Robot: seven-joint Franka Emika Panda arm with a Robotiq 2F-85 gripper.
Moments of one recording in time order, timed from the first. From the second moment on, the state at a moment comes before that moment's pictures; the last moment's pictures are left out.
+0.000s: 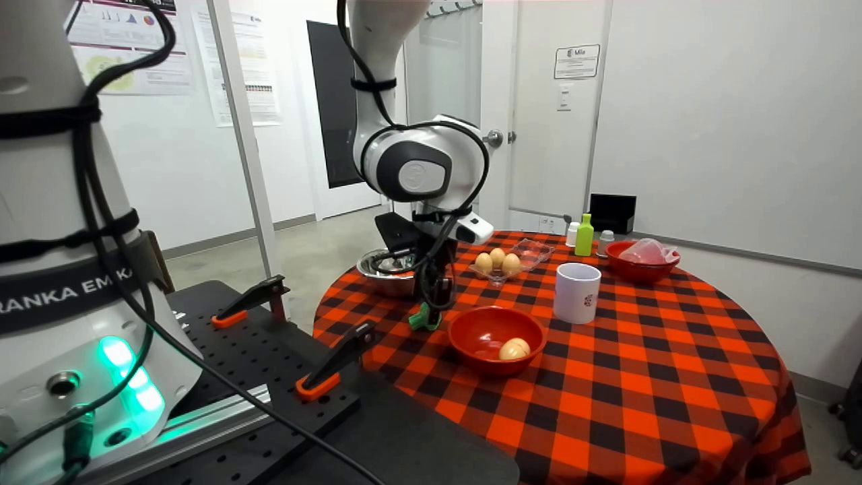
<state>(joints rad) -0.24 0.66 0.16 -2.40 0.29 2.94 0.17</state>
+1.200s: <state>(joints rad) -0.27 0.75 0.19 -2.31 0.29 2.94 0.11</state>
